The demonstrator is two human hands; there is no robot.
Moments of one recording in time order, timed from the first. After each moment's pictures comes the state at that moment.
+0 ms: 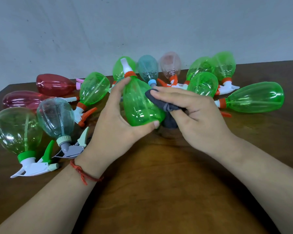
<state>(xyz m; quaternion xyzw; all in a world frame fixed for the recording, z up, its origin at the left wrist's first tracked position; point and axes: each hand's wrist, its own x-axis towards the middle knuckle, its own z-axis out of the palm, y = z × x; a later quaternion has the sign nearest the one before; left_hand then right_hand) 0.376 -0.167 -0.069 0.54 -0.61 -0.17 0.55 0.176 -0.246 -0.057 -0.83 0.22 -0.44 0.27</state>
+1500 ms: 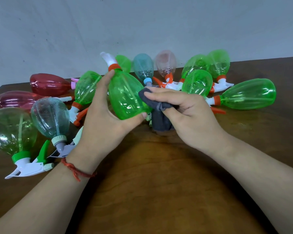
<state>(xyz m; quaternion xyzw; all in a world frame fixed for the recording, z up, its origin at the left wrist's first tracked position) 0.385 -0.169 -0.068 0.56 -0.59 -0.13 0.57 0.181 -0.244 -0.063 -0.78 0.21 -0.45 0.39</state>
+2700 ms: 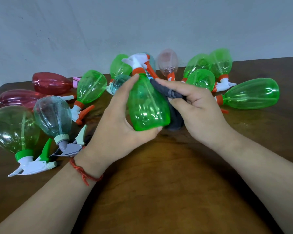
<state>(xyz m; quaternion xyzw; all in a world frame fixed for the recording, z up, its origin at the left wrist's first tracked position) 0.375 -0.166 -0.073 0.53 -0.67 -0.15 0.49 0.177 -0.249 -0.057 -0.74 0.24 -0.46 0.43</state>
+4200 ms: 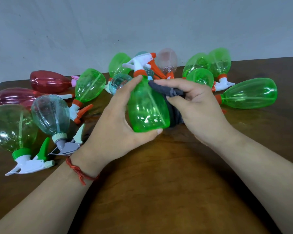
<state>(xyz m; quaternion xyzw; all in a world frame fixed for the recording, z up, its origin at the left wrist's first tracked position) 0.373 -0.161 -0.068 0.54 -0.69 -0.14 0.46 0.180 -0.255 -0.055 -0.70 0.22 -0.48 0.48</state>
